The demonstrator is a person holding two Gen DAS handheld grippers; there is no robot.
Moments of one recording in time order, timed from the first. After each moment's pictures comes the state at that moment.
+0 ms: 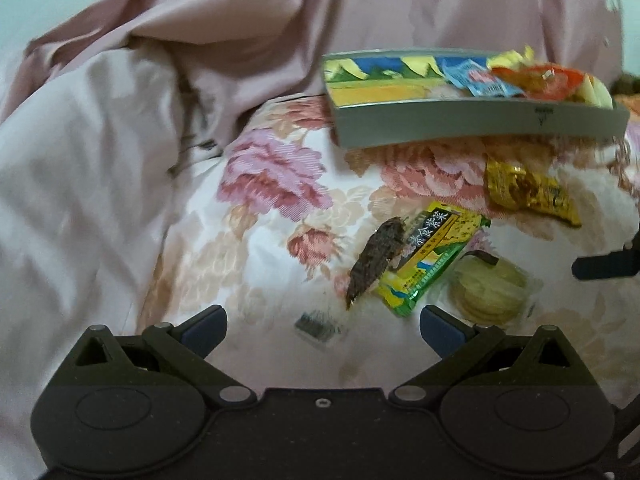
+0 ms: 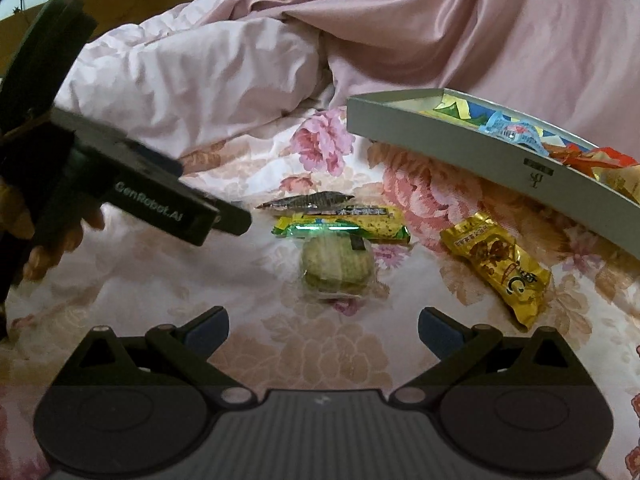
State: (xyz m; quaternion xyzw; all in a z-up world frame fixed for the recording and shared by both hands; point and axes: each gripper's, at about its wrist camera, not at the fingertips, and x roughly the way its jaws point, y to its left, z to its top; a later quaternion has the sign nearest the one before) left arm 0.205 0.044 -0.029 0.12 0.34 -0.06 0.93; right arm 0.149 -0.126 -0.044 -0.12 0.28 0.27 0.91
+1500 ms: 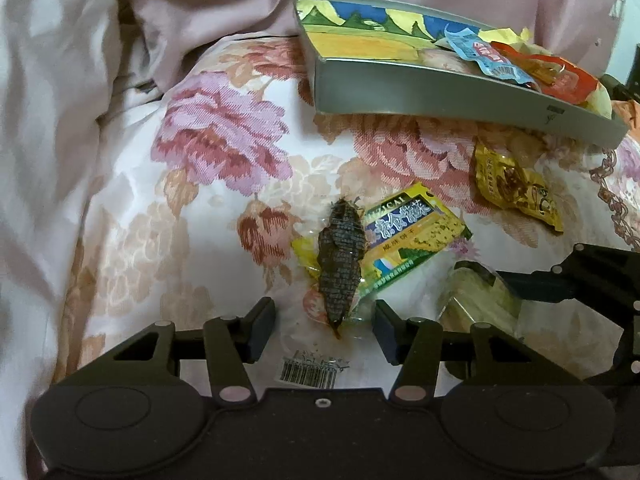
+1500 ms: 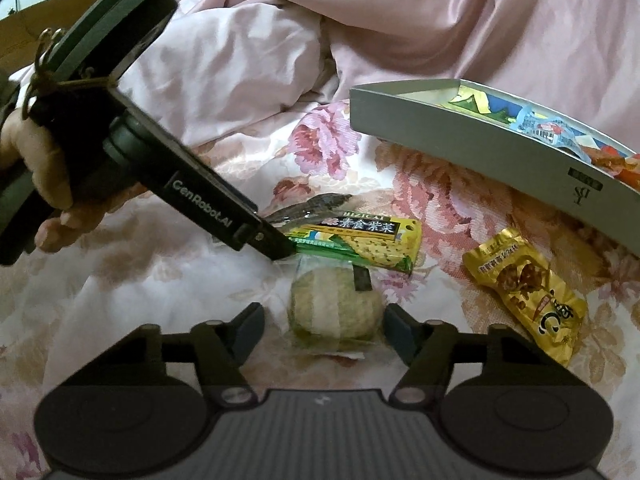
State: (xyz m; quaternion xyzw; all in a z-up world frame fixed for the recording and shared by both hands) left arm 0.256 0.050 -0.037 0.04 0.44 -0.13 0.89; right arm 0.189 -0.107 -0.051 -0.10 0.29 0.28 0.91
